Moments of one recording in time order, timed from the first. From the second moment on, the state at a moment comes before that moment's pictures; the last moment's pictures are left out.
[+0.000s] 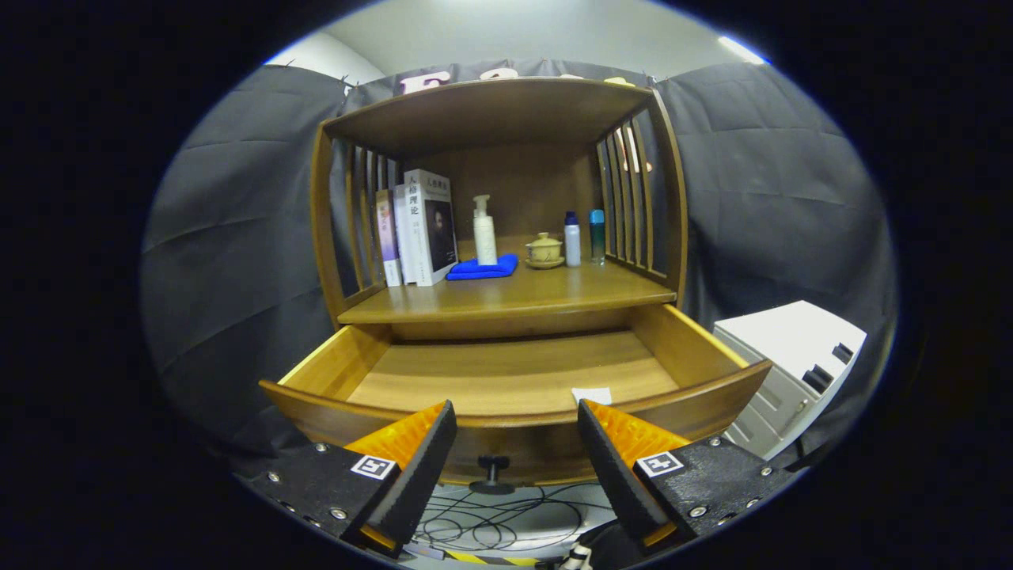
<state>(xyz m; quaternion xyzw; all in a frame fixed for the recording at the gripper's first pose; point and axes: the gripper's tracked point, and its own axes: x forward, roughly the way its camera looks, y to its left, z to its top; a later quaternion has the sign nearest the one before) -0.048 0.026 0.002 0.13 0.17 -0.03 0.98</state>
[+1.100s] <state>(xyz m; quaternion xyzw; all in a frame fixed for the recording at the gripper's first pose) 0.039 -0.052 -0.096 0.15 0.45 -0.15 0.87</state>
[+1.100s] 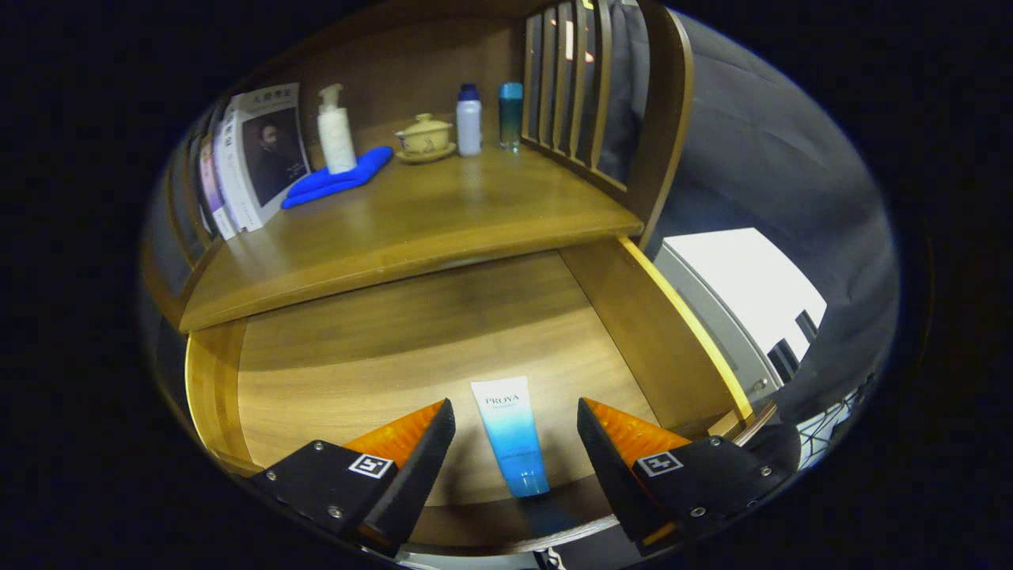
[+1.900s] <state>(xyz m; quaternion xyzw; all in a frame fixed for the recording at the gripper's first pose) 0.028 -0.045 -0.163 0.18 0.59 -0.13 0.77</state>
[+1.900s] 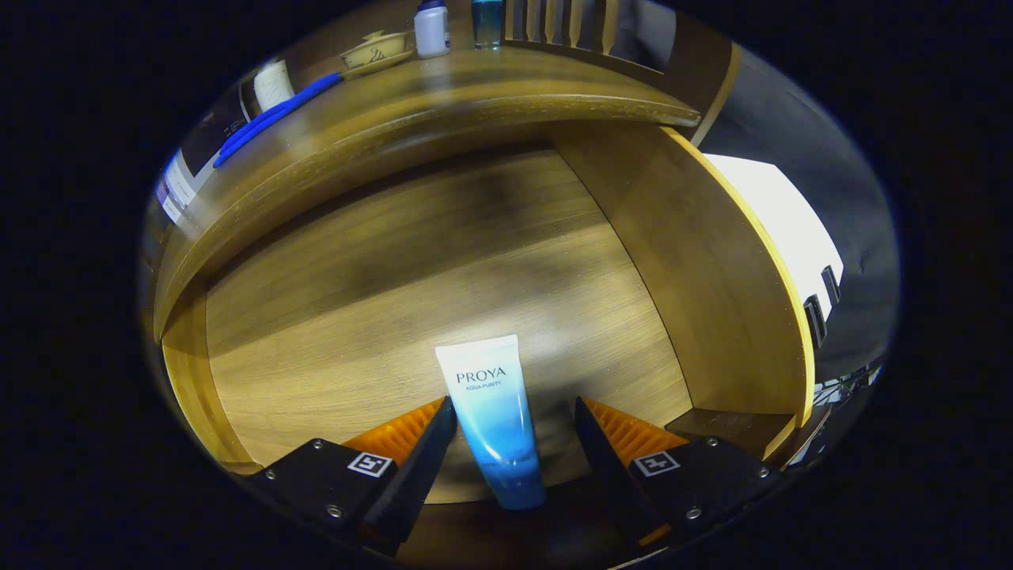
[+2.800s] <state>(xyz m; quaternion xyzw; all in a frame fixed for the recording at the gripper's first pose) 0.052 -0.018 -0.143 0.21 0.50 -0.12 0.83</state>
